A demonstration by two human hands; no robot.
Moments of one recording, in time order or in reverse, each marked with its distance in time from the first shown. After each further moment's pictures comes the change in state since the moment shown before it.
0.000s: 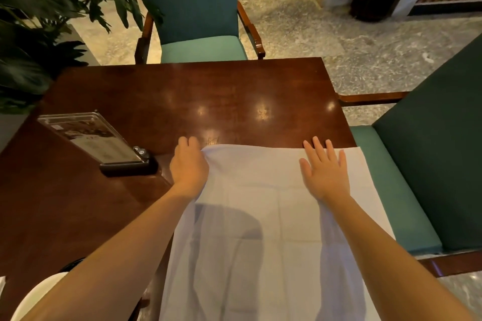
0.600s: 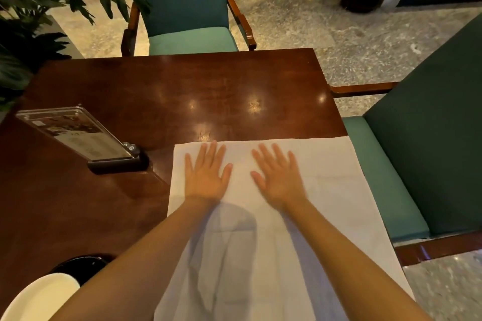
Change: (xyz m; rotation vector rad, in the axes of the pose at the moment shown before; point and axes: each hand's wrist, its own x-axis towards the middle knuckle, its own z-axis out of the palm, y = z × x) left_hand -0.038 0.004 0.052 0.177 -0.246 0.298; right_hand -0.028 -0.071 0.018 0.026 -0.043 -0.273
